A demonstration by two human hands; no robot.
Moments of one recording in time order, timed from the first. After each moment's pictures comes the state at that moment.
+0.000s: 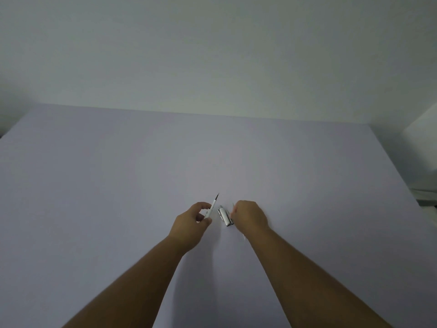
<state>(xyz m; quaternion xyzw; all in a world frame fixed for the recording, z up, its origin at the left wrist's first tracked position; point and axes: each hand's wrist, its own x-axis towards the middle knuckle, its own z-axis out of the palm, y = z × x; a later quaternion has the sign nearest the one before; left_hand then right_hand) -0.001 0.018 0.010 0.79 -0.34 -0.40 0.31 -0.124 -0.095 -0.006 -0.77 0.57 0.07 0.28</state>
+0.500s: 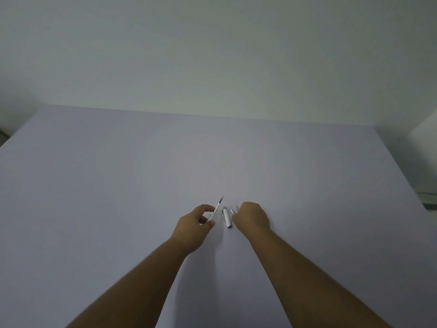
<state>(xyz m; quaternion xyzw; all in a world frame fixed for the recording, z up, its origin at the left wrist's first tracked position) 0.000 0.021 0.009 0.79 -0.34 -0.41 0.30 -0.119 -0.093 -0.008 -0.75 0.60 0.06 0.27</state>
